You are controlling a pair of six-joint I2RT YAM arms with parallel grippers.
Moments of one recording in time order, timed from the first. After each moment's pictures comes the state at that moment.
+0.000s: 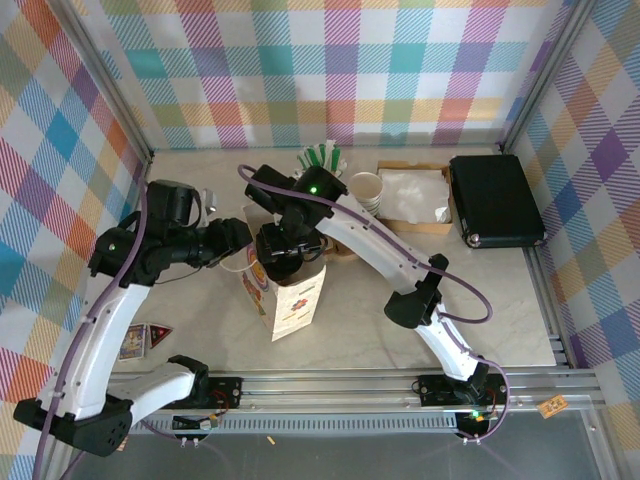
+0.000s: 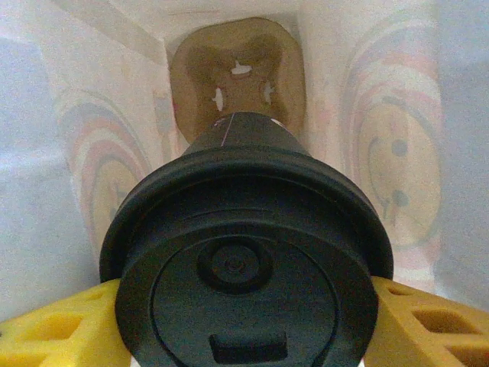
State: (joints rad) left arm -0.34 1.05 1.43 -1.20 0.31 -0.75; right arm 1.05 2.25 2.71 -1.69 -0.03 0.68
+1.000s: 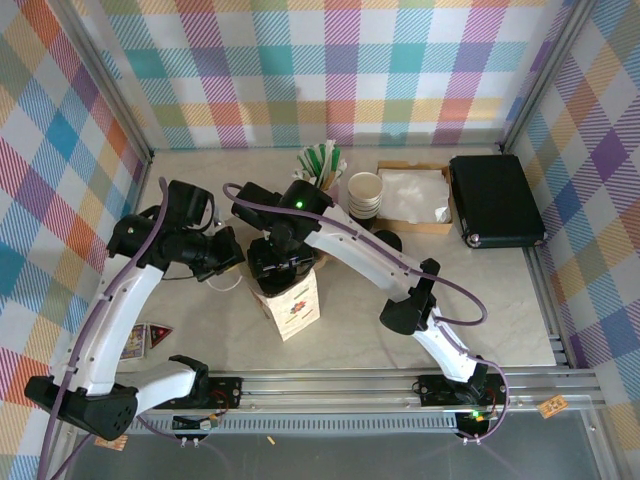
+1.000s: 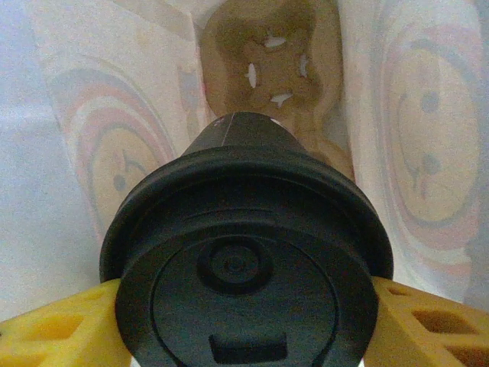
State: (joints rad) left arm -0.33 1.13 1.40 -1.35 0.29 -0.72; right arm 1.11 2.27 2.69 -1.69 -0.01 0.70
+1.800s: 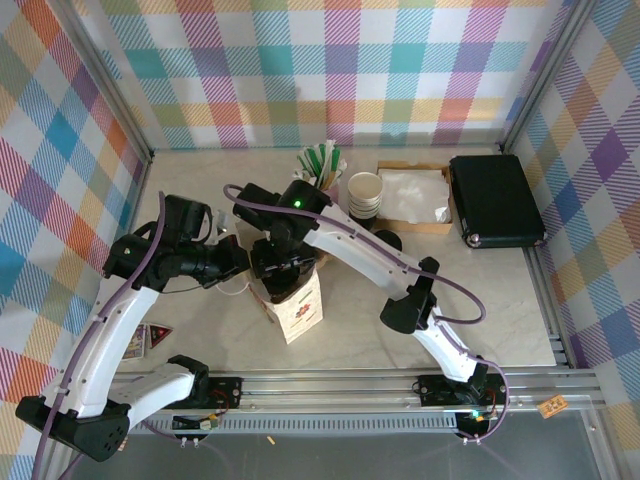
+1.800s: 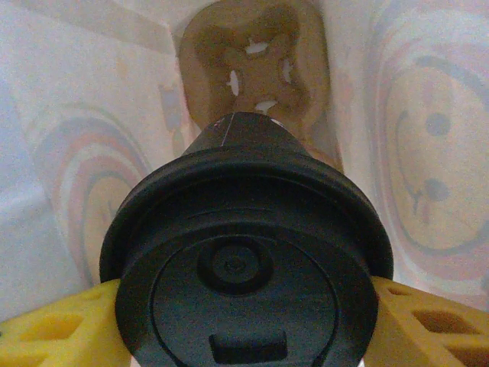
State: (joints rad) left arm -0.37 1.03 1.29 -1.23 0.39 -0.71; right arm 1.09 2.27 2.66 -1.69 0.00 0.70
